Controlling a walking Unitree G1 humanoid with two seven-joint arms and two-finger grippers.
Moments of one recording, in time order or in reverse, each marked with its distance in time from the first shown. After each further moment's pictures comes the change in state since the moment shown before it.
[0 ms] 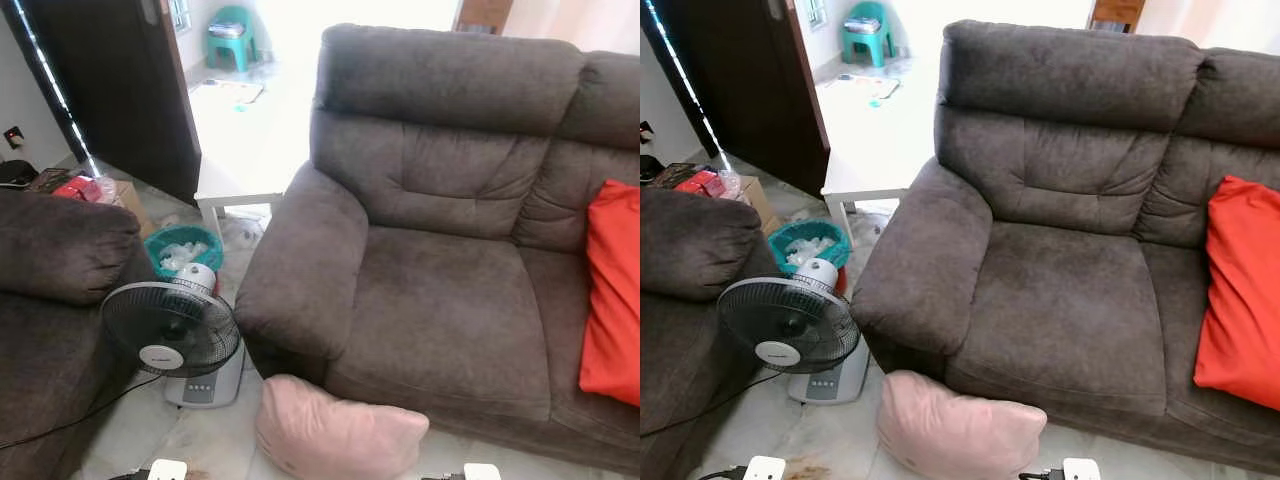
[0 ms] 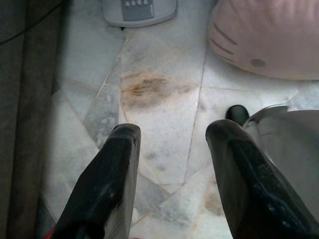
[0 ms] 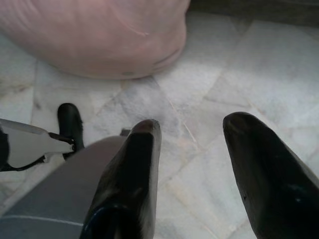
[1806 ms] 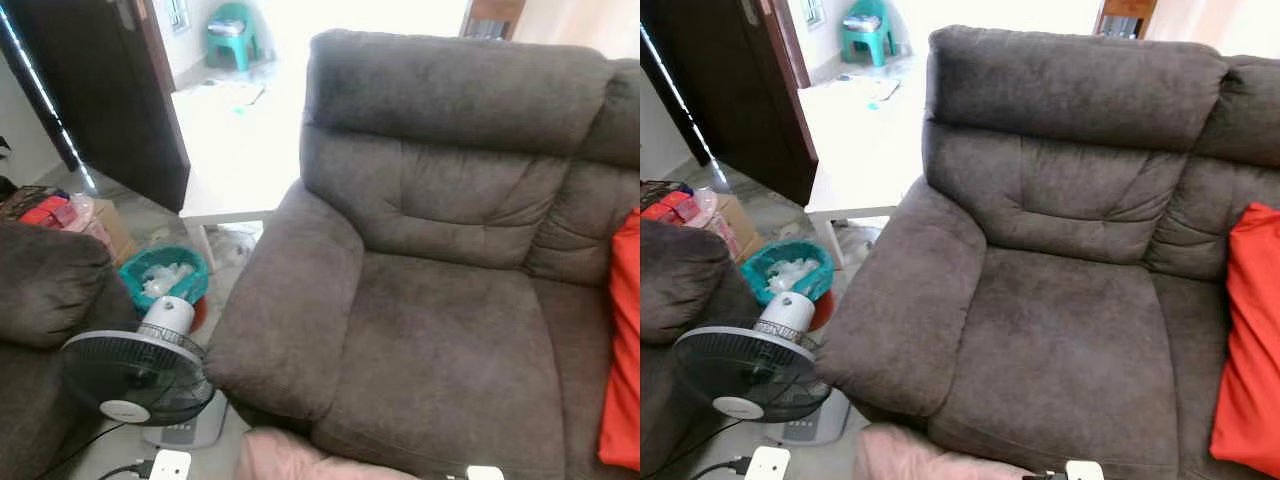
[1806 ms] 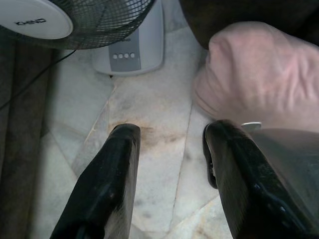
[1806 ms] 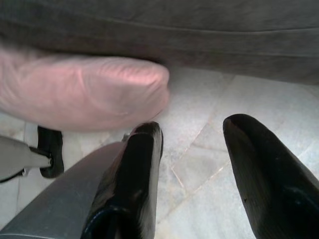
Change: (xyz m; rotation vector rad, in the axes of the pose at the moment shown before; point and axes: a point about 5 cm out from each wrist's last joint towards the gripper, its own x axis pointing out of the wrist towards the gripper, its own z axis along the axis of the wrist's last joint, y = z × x) left arm 0.000 -0.002 0.003 -0.005 -0.035 0.013; right arm 0.000 -0.002 0.001 0.016 -0.015 0.004
